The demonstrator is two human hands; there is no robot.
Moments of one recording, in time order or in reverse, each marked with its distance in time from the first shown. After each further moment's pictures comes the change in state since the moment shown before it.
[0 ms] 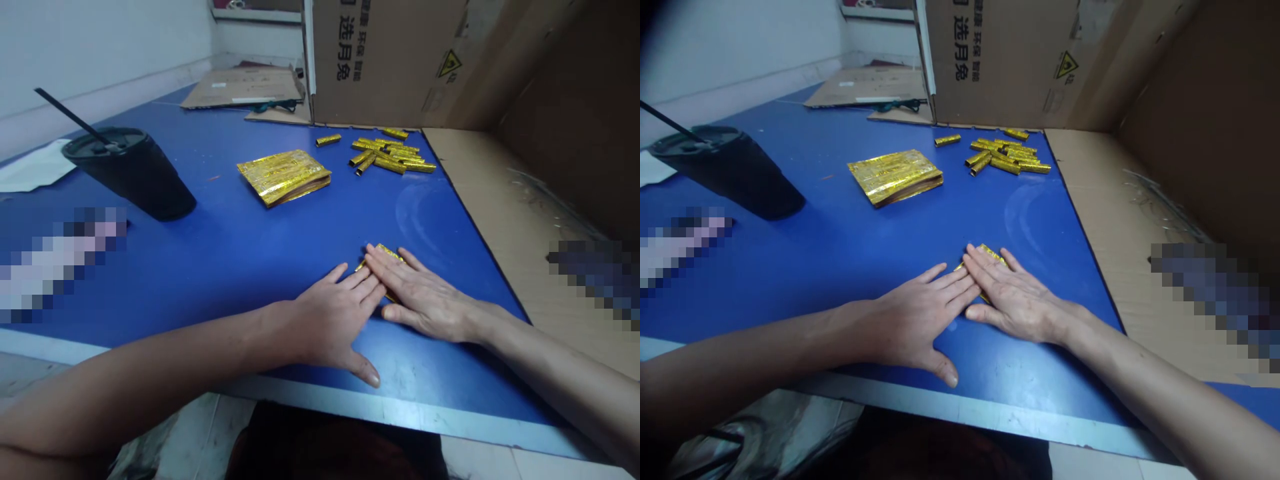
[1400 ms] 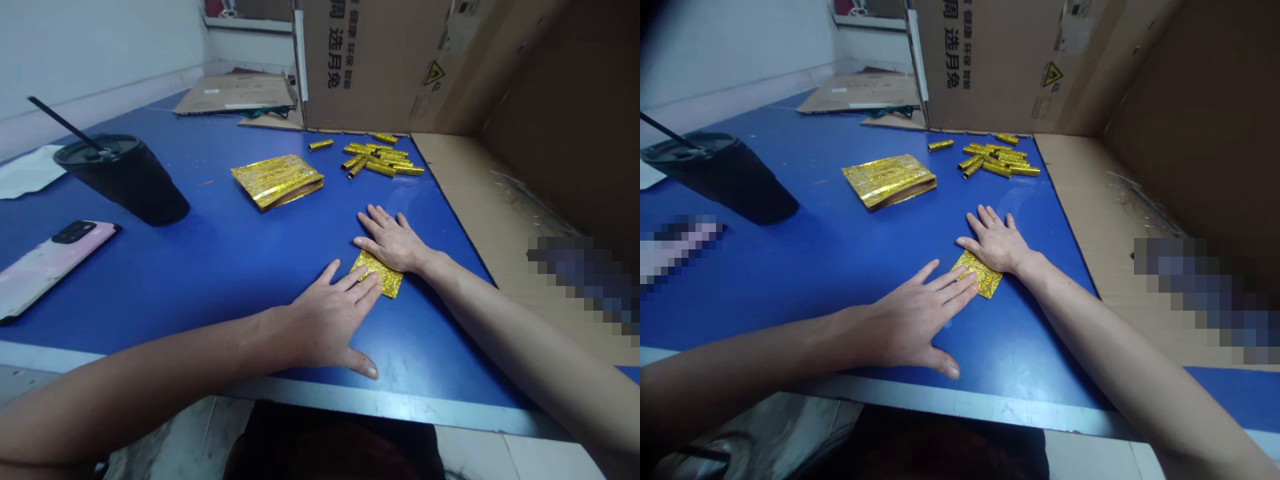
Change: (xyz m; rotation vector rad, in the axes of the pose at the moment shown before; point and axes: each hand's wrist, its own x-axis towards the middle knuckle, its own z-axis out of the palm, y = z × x) left_hand 0.000 0.004 0.002 0.067 0.004 -0.008; right_hand 0.063 0.050 -0.001 -0.163 0.142 0.384
